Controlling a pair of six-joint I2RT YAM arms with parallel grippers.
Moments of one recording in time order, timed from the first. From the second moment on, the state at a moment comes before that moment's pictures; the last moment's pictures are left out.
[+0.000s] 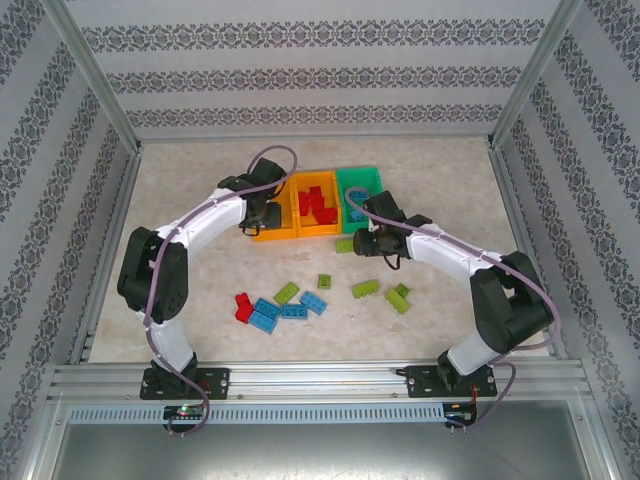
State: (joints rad) left arm -0.41 1.80 1.41 -0.80 -0.19 -0.44; right arm 0.46 1.57 0.99 -0.47 -0.02 0.41
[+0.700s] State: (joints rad) left arm -0.45 1.76 1.32 -0.79 -0.19 -0.45; right arm 0.44 1.67 1.04 -0.49 -0.17 0.31
